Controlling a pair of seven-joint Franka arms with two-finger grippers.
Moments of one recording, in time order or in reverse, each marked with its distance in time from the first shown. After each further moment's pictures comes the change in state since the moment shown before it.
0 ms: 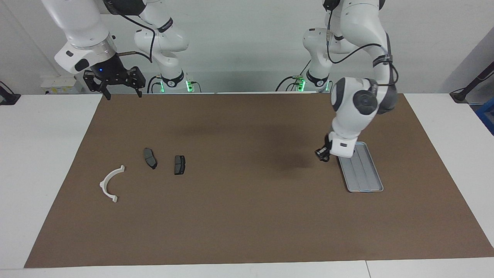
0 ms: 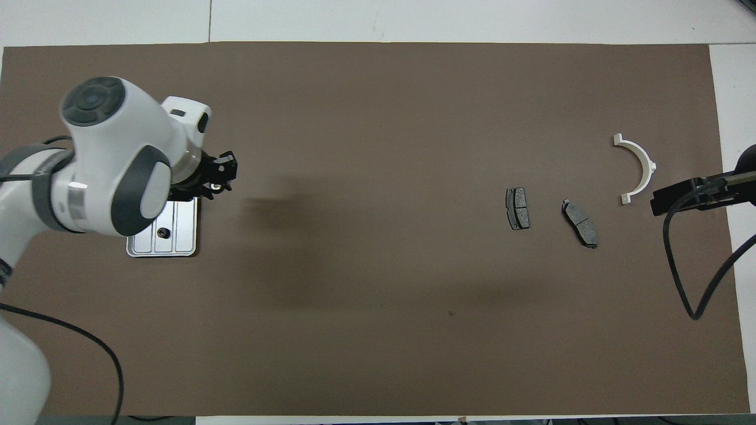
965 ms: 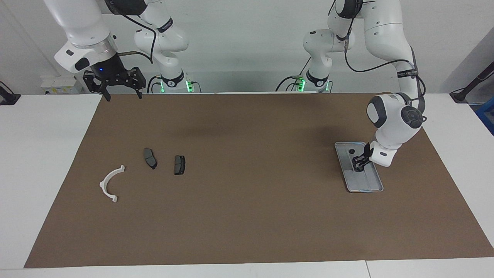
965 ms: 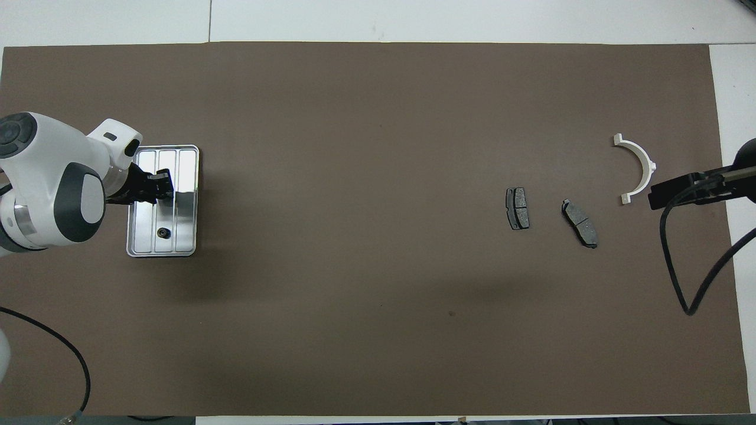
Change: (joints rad) left arm 0.191 0.070 -0.010 -0.135 0.000 0.235 0.351; right arm 0.003 0.003 0.004 0.002 -0.001 0.026 0.000
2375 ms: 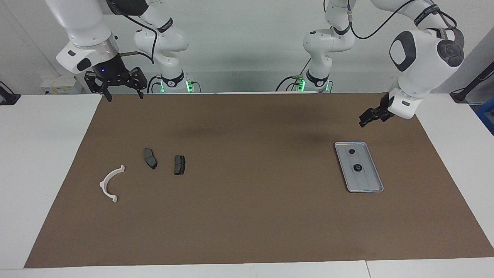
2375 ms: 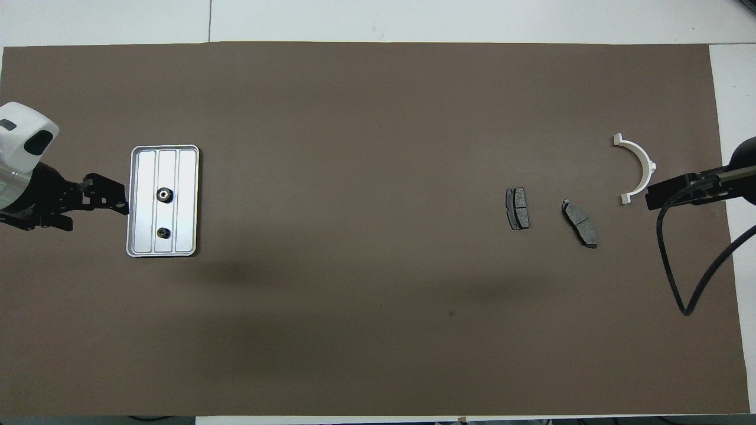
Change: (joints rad) left arm 0.005 -0.322 -0.015 0.148 0.000 -0.575 0.000; right arm 0.001 0.001 0.003 0.000 0.000 0.000 0.000
